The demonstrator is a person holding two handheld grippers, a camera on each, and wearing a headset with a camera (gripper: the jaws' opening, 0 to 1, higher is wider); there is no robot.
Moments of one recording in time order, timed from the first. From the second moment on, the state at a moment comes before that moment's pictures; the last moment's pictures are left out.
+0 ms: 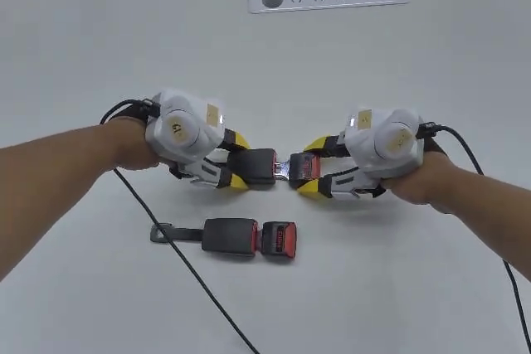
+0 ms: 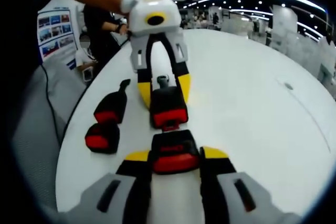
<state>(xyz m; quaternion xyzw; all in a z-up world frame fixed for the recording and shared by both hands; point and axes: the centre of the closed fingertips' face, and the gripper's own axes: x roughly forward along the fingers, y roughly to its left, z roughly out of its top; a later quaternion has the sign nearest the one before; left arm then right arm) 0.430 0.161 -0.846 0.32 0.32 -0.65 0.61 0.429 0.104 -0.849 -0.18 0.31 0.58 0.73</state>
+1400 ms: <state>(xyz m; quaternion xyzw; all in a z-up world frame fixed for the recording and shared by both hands) 0.432 0.163 -0.852 0.33 0.32 -0.66 0.59 0.429 0.111 -0.853 -0.20 0.32 0.58 0.72</state>
